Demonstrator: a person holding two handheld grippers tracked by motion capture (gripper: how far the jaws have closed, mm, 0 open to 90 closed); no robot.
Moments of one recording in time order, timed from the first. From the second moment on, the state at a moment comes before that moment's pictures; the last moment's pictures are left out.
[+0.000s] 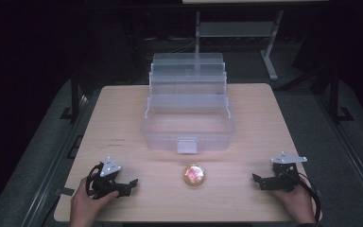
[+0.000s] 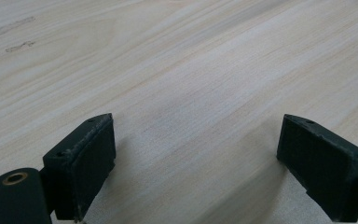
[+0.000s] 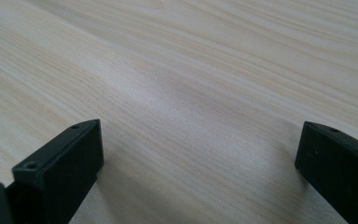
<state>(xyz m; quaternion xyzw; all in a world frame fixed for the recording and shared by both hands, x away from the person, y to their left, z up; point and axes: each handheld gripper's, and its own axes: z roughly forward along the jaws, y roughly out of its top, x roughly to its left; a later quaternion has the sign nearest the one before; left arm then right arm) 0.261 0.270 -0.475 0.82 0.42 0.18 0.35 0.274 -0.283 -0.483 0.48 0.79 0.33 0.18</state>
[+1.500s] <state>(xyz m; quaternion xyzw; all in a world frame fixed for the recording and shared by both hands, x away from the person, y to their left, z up) 0.262 0.270 -0.475 0.82 0.42 0.18 0.35 0.280 -0.271 -0.448 0.44 0.82 0.34 0.12</state>
